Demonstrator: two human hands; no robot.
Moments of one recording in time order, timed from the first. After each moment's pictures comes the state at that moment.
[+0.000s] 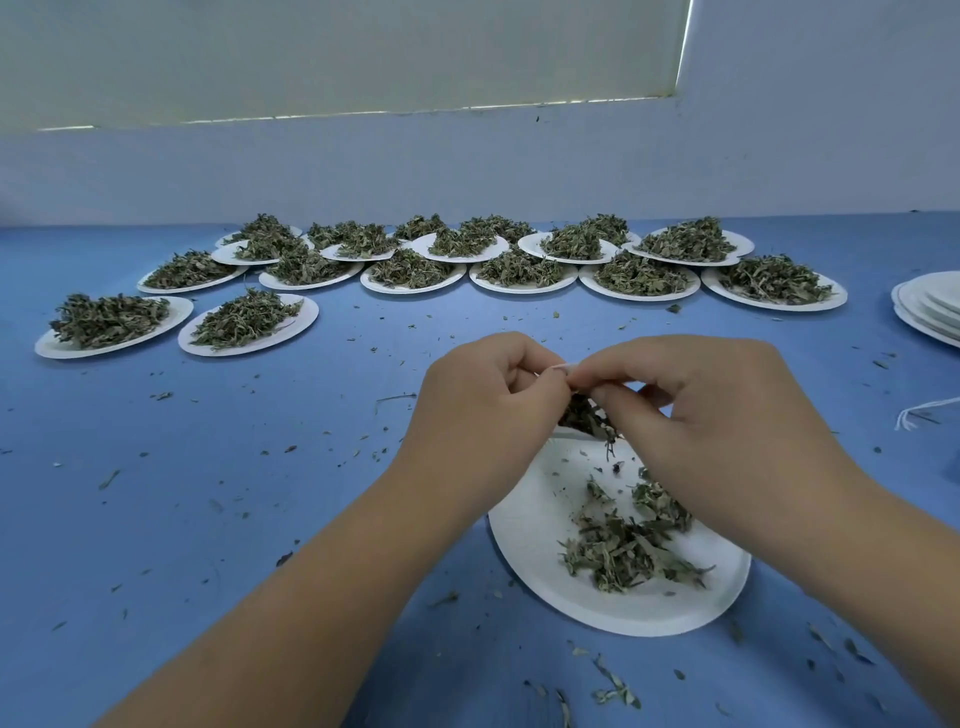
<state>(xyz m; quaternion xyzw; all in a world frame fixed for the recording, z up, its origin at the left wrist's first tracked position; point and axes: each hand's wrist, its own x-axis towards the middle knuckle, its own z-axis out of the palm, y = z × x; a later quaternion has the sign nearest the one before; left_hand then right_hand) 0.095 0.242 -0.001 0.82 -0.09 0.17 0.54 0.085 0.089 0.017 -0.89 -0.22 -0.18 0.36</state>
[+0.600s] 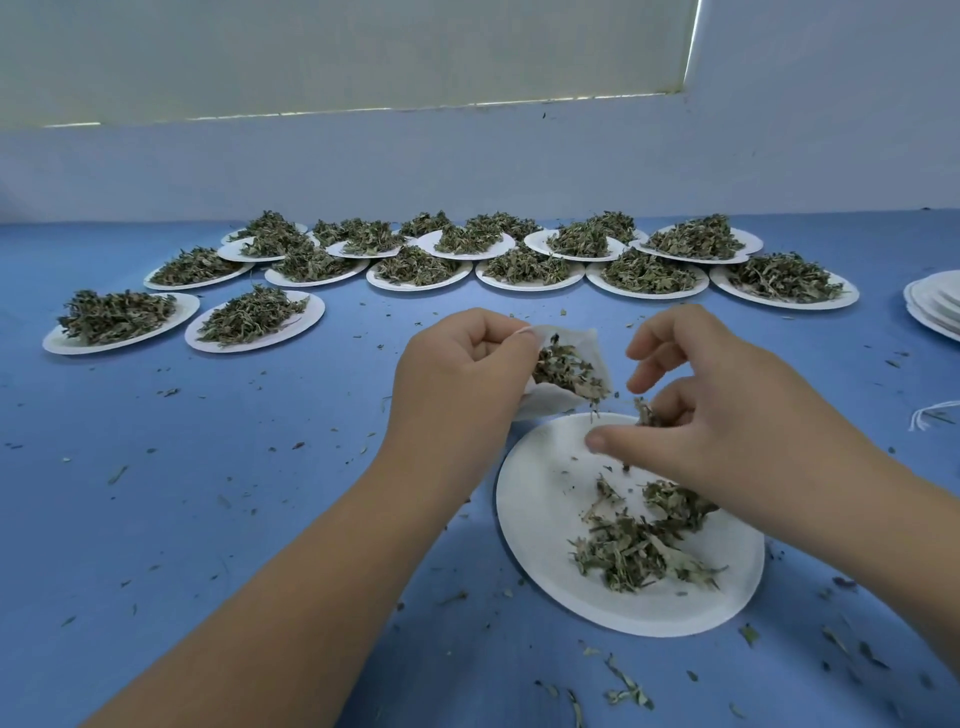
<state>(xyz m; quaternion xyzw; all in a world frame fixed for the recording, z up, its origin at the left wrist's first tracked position) 0.101 0.253 0.002 0.75 -0.02 0.19 0.63 0.094 0.076 0.015 -0.91 -0.17 -0.09 0.36</state>
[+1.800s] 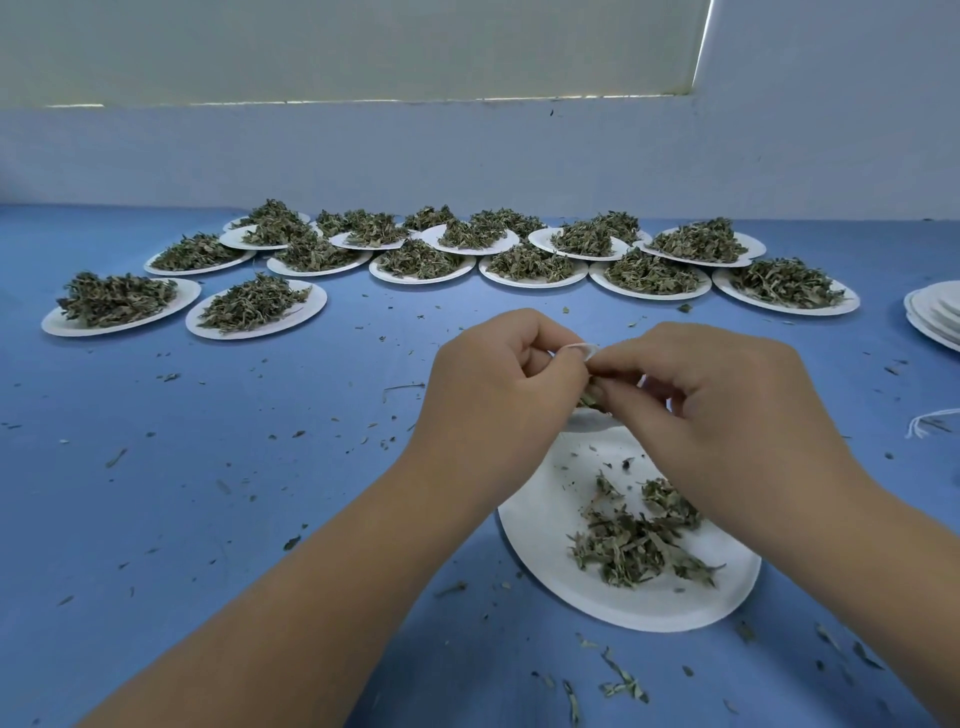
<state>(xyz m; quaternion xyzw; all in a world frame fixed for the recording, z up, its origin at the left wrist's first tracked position) 0.091 0.240 0.002 0.79 -0.10 0.19 0.57 0.095 0.086 0.006 -0.87 -0.29 -0.27 0.29</state>
